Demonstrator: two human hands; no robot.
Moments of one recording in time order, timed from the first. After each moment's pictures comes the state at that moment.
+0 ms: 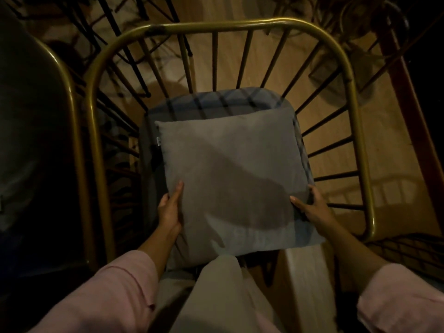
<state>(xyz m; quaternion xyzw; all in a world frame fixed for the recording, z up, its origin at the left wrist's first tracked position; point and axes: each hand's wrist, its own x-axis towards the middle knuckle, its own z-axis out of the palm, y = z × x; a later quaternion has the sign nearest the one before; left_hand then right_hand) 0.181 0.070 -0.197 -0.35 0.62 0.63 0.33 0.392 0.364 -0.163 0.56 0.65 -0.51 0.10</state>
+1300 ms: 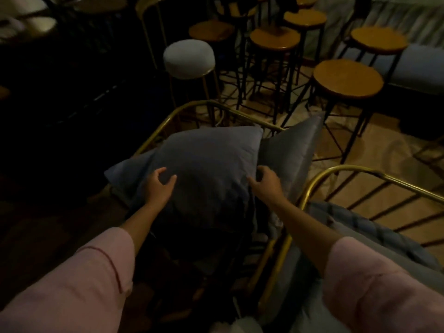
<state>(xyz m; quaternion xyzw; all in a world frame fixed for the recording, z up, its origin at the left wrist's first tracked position) -0.004 -0.390 0.034 -0.26 0.85 0.46 -0.04 -0.022 -0.100 0.059 0.09 0.89 -0.43 0.11</state>
